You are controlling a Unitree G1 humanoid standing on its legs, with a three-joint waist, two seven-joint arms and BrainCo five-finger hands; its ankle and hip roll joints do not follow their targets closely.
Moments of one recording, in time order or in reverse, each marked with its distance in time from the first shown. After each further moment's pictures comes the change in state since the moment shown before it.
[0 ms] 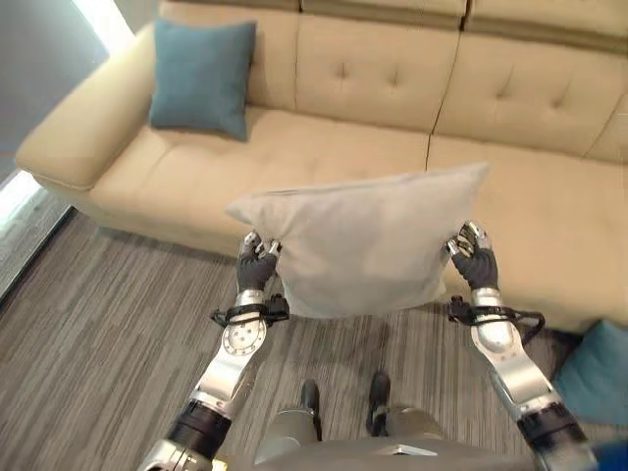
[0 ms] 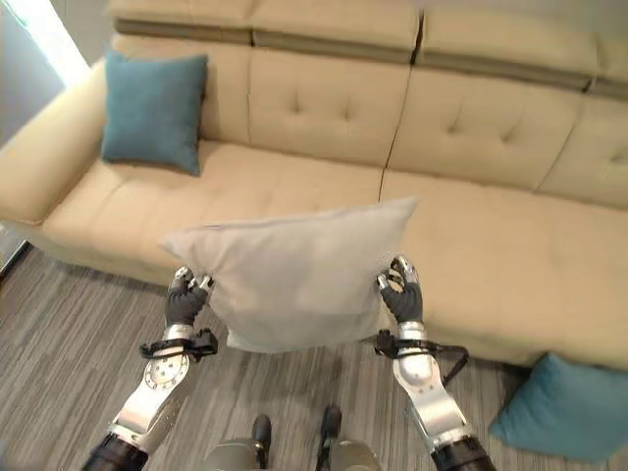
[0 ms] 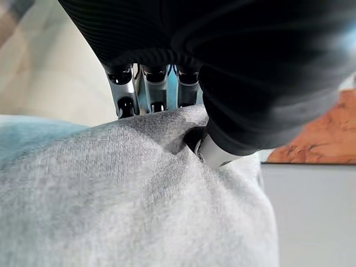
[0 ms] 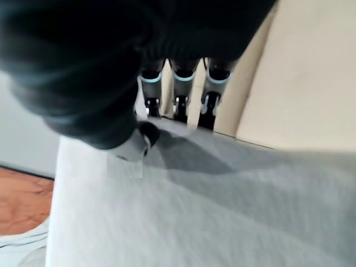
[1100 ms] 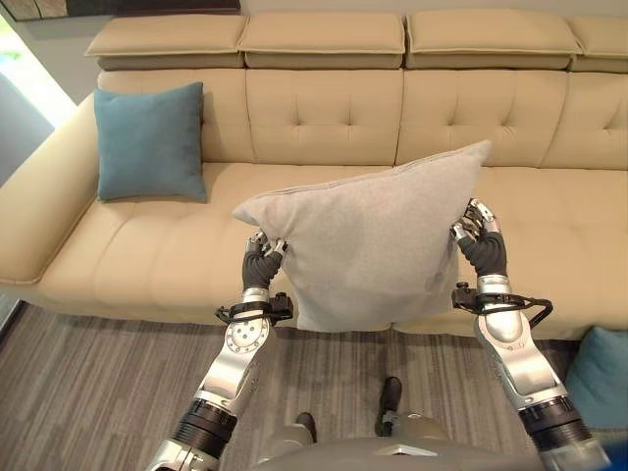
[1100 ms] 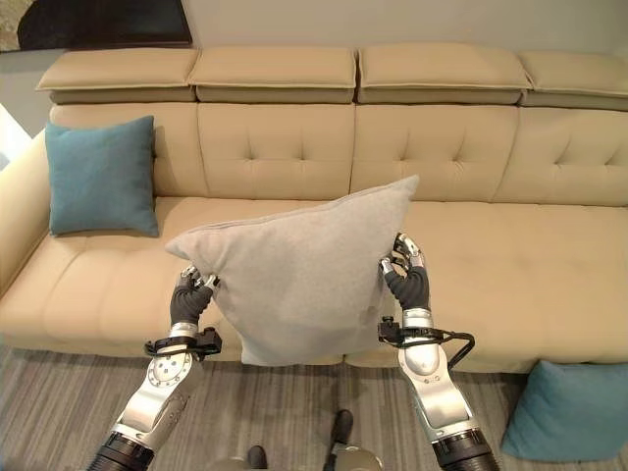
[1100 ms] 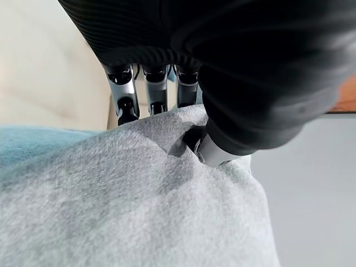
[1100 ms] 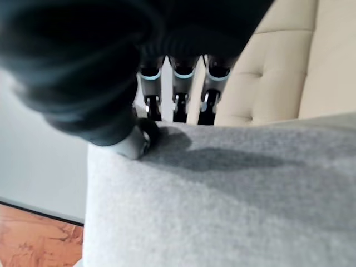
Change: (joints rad) left arm -0.004 -0.045 0.017 -0.019 0.014 0.044 -0.065; right arm -0.042 -0.010 -0.054 -0.081 -0.004 0.015 0.059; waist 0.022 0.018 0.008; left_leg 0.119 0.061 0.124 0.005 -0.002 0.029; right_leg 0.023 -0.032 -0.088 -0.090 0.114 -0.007
